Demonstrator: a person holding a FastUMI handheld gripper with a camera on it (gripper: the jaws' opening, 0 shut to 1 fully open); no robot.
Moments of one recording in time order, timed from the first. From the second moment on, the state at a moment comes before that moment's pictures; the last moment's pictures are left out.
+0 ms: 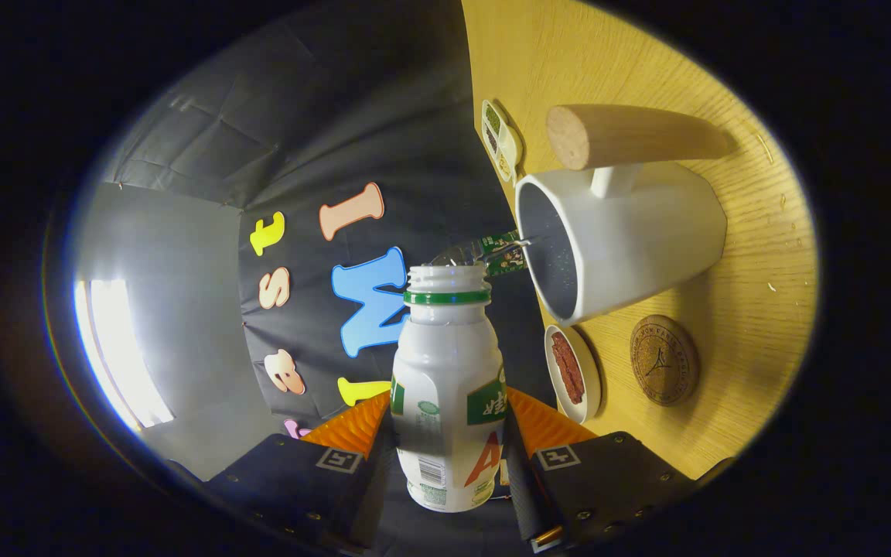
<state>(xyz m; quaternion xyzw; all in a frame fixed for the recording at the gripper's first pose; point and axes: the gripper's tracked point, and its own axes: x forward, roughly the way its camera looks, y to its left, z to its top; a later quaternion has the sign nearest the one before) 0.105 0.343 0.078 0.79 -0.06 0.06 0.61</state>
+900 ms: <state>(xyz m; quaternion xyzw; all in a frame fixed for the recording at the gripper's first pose) 0.106 0.337 0.071 0.80 -0.06 0.05 0.60</state>
